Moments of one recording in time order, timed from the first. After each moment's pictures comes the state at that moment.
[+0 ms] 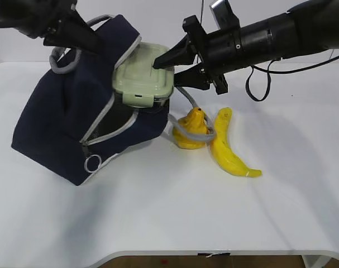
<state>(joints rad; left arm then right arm) -0.21 1.71 -1.47 -0.88 0.96 0.68 0.20 2.03 -1.55 1.34 0.97 -0.53</state>
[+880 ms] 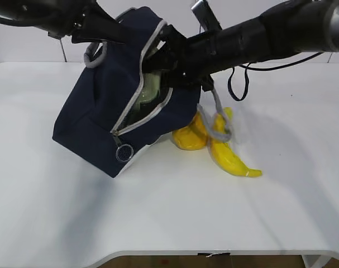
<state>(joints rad) -0.23 1.78 -1.47 -1.14 0.89 0.79 0.28 2.07 -1.61 1.31 0.80 -0.59</state>
